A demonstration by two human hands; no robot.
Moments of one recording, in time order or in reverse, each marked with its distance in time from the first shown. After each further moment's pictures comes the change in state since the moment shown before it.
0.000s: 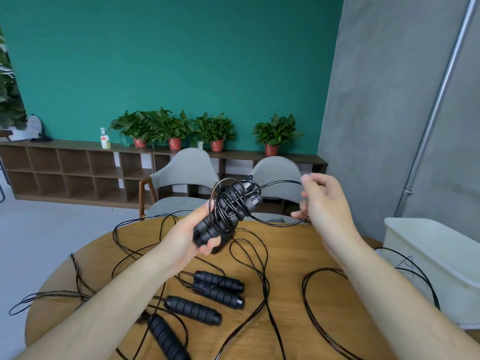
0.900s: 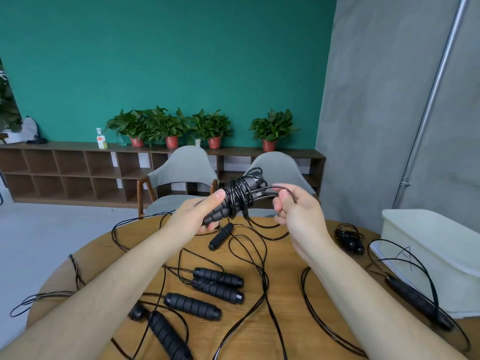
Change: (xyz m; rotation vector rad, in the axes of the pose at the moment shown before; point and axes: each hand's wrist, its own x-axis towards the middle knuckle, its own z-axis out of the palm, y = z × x) left_hand 0.029 0.015 0.006 0.572 0.122 0.072; right_hand -0.013 0.029 0.027 0.255 -0.165 0.041
